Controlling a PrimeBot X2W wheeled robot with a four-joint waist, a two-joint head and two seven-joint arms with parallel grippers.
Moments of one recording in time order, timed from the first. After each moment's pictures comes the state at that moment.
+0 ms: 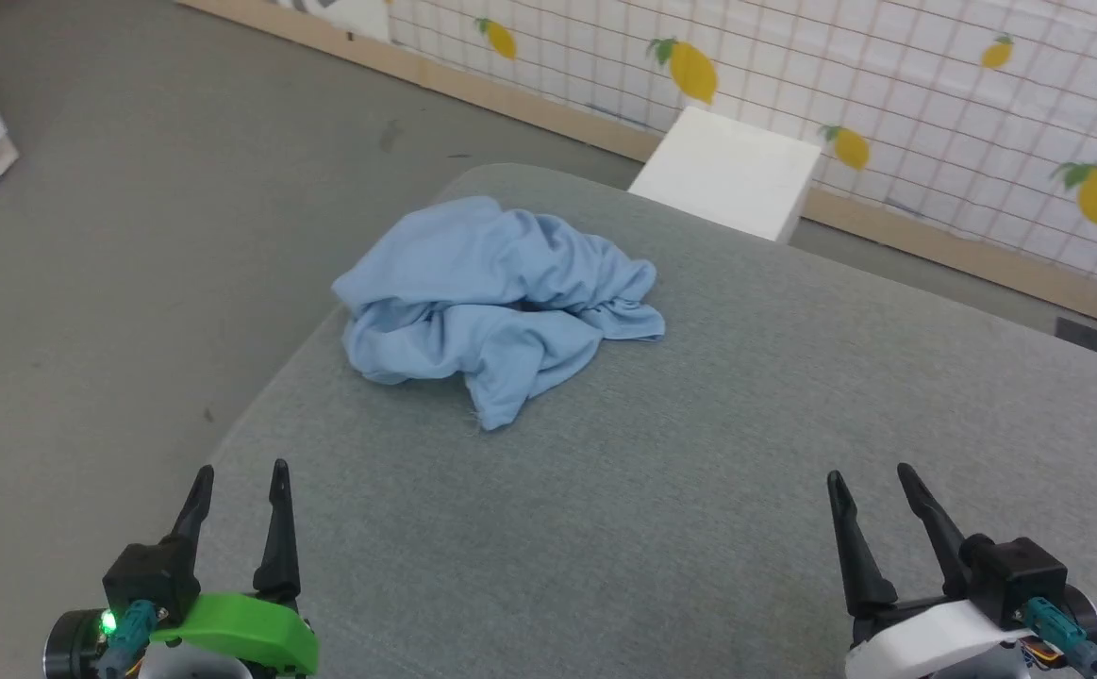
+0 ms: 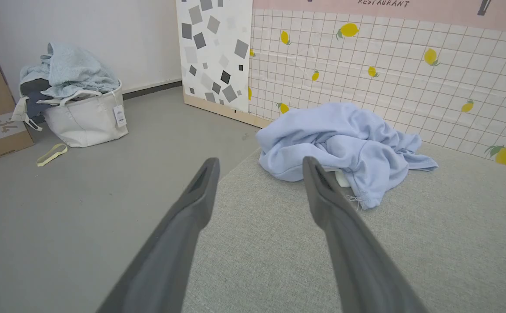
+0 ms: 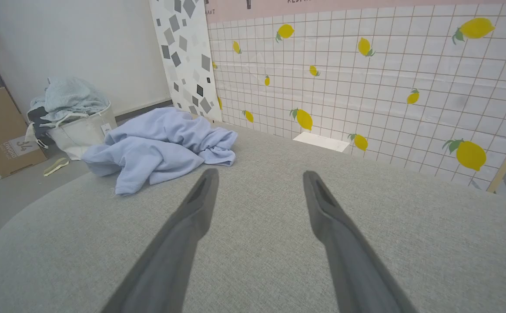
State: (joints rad) left arm 0.01 0.11 0.06 0.17 -0.15 -0.09 -0.25; right arm 0.06 -0.05 0.02 0.17 0.12 0.13 -0.24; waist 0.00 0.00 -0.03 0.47
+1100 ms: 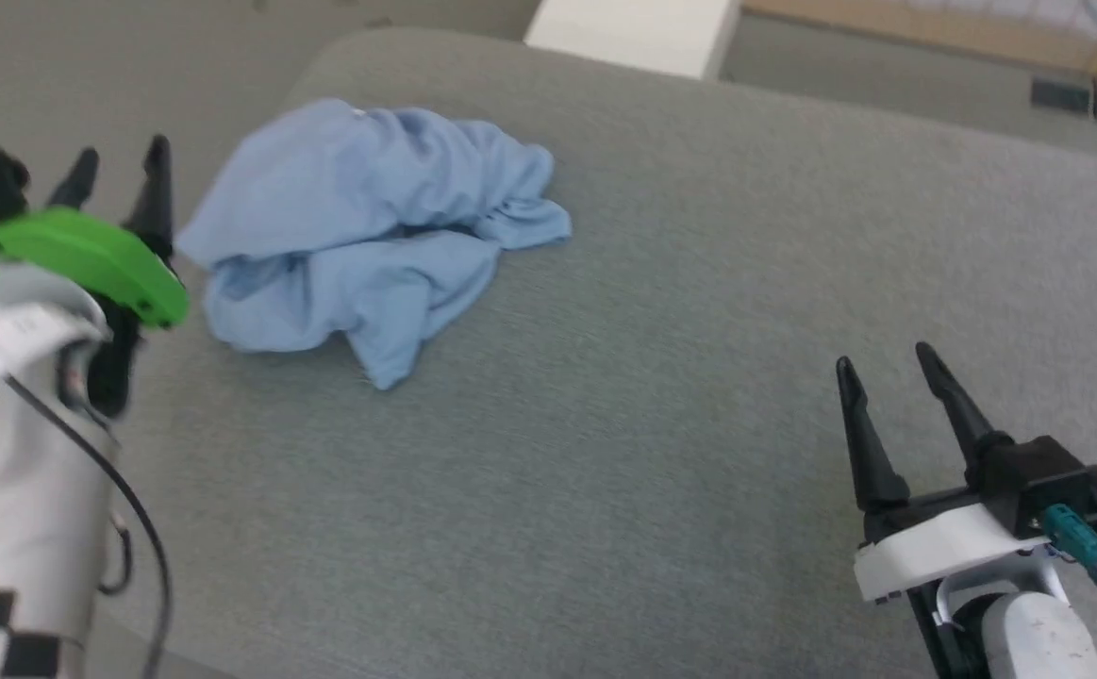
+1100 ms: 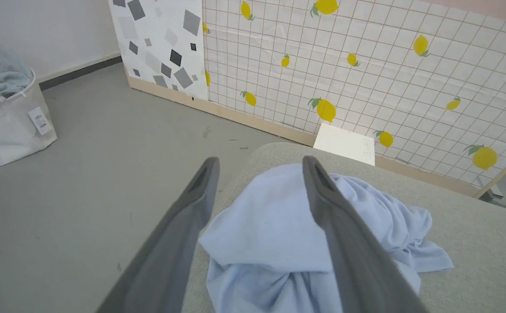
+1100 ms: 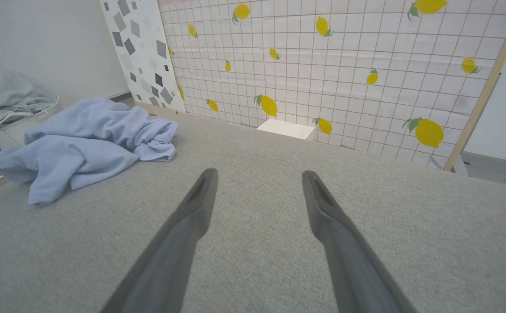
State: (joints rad) left arm -0.72 0.38 -0.12 0.65 -0.56 -0.12 -0.05; right arm -0.06 -0.05 0.01 0.02 0.03 0.13 -0.15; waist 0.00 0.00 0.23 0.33
